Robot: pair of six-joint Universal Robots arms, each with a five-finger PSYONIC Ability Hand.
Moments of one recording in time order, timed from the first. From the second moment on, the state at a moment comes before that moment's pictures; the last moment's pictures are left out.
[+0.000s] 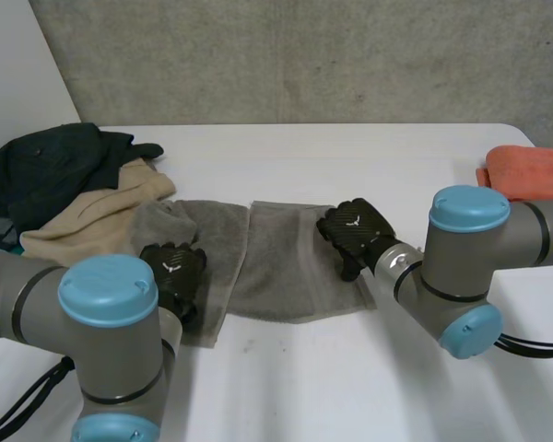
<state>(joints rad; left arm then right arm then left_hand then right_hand) 4.08 -2.05 -1.74 3.44 -1.92 3.42 2.04 -0.83 1.31 -0.19 1.30 2.64 0.40 0.40 0.40 0.39 0.21 0.56 0.60 0.59 0.59 0.43</state>
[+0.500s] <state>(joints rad) 4.05 -2.09 -1.70 3.44 -1.92 3.40 2.04 -0.85 1.38 -0.06 1.28 2.65 0.36 0.34 0.35 0.34 0.15 0.37 0.40 0.39 0.39 0.22</state>
